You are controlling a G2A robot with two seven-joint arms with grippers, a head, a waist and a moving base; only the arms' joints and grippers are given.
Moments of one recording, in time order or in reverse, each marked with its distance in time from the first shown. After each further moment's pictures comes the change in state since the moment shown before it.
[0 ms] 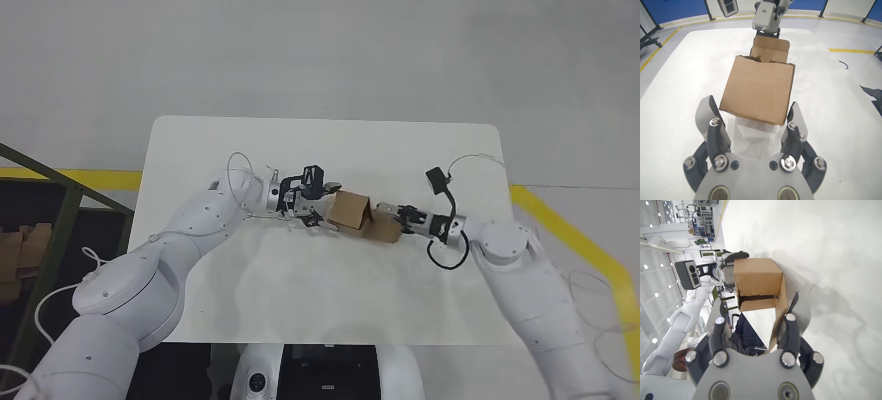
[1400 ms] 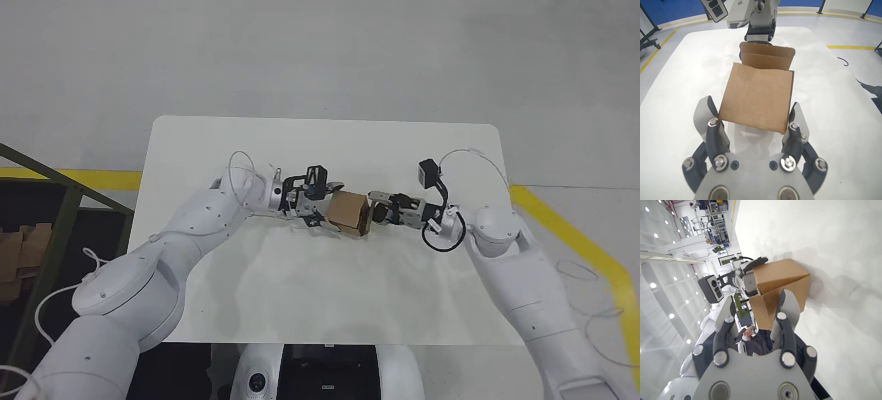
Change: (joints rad) left arm 0.004 0.000 -0.030 -0.026 0.026 -0.011 -0.030; right arm 0.091 -0.029 -0.074 0.068 0.236 0.133 0.033
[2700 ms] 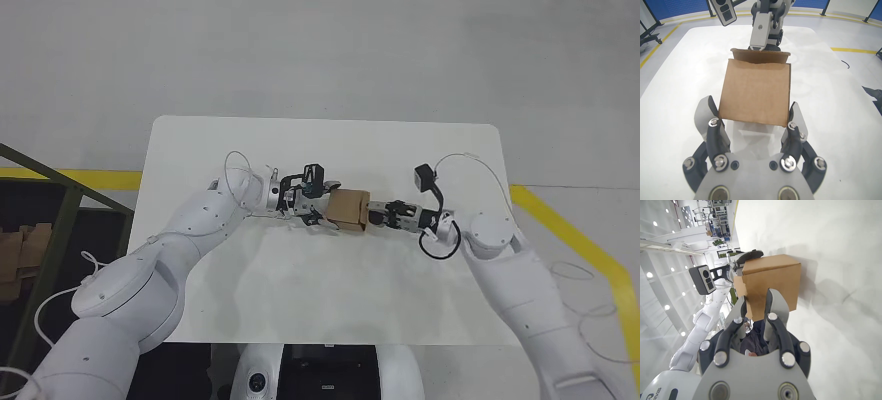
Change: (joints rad) left arm 0.011 0.003 -0.035 0.005 -0.003 -0.014 -0.024; right arm 0.003 -0.008 -0.031 0.053 -0.072 -0.131 -0.022
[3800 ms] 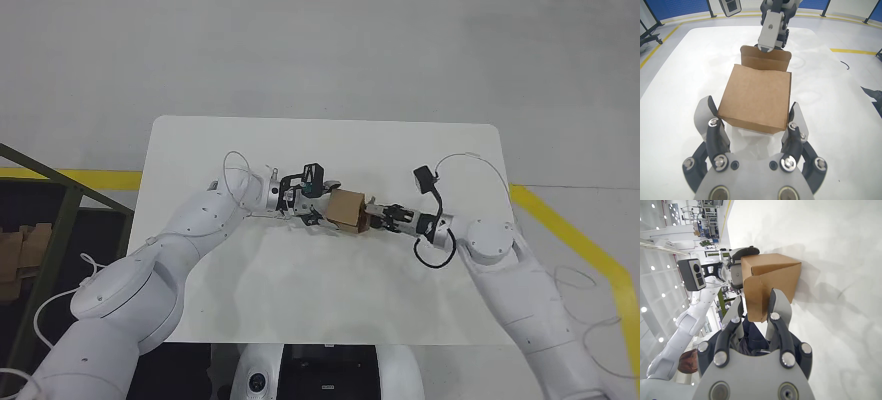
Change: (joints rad) left arm 0.009 0.005 -0.022 -0.012 0.007 -0.008 -0.008; right arm -0.066 0.017 0.029 -0.132 -0.093 0.025 -0.048
